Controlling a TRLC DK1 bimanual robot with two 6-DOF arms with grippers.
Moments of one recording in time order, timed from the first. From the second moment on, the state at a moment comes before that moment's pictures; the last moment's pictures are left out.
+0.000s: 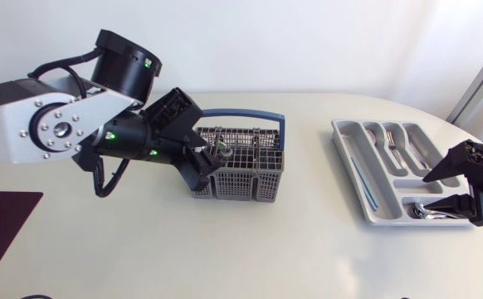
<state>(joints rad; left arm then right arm) -0.55 1.44 1.03 -0.36 0.19 0.39 -0.54 1.58 1.07 -0.94 -0.44 -1.73</state>
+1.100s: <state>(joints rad) -0.37 1.55 0.83 0.09 0.58 0.56 -0.10 1.37 0.87 -0.86 -0.57 -1.32</state>
